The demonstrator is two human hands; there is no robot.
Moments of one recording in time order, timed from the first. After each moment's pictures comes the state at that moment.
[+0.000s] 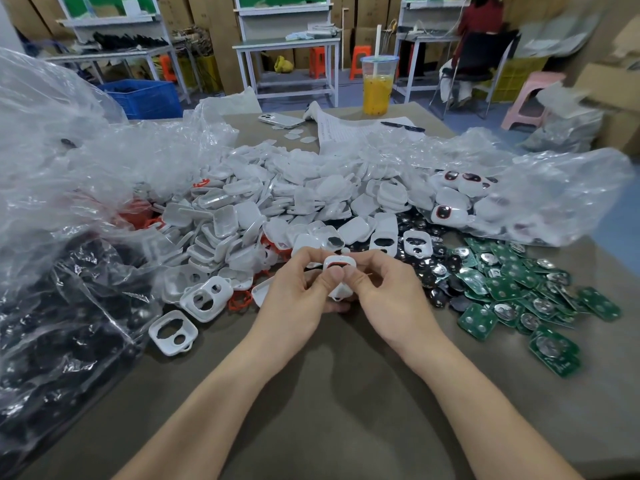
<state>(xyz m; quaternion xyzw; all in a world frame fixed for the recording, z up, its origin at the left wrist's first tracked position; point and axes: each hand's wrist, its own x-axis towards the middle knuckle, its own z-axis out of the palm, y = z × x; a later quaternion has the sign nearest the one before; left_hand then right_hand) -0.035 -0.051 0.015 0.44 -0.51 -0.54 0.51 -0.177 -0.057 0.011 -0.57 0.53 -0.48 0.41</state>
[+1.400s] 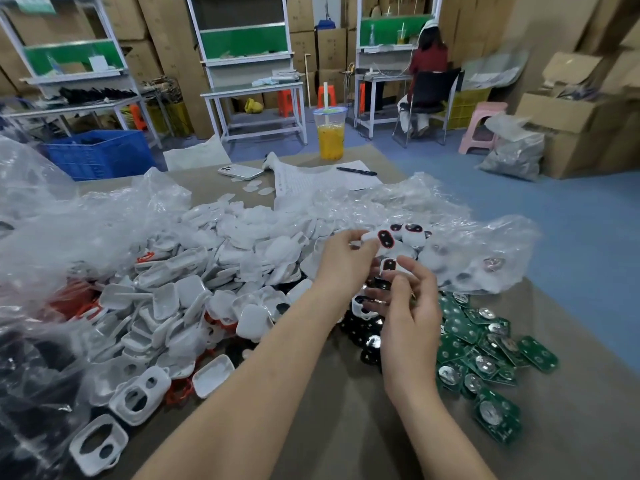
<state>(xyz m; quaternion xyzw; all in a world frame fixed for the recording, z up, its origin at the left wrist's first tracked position) -0.171 -0.168 0.076 0.51 -0.55 -0.51 0.42 -0.232 -0.089 0.026 -0.35 0.48 -0.74 0.32</state>
